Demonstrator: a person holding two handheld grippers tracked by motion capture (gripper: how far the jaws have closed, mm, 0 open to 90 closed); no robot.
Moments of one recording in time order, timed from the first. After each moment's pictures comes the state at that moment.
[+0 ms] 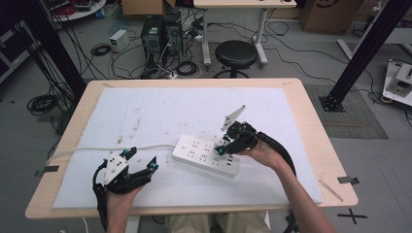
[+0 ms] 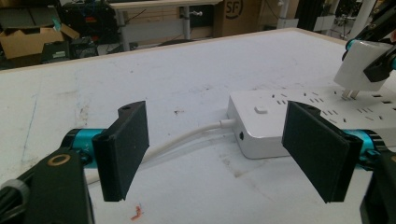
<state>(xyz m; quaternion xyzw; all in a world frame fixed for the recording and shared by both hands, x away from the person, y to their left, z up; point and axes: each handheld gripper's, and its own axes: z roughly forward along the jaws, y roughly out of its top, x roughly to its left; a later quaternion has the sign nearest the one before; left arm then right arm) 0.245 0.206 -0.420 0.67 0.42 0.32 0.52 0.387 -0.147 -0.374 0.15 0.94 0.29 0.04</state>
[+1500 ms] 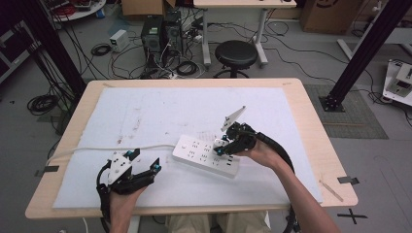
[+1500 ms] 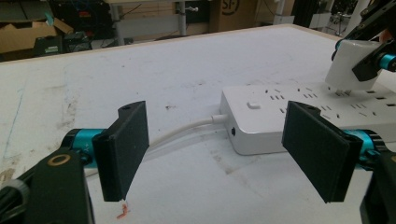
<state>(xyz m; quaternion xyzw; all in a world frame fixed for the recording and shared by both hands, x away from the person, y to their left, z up) 0.246 0.199 -0.424 0.67 0.42 0.31 0.52 0.387 -0.146 -0.381 0.16 0.94 0.30 0.03</state>
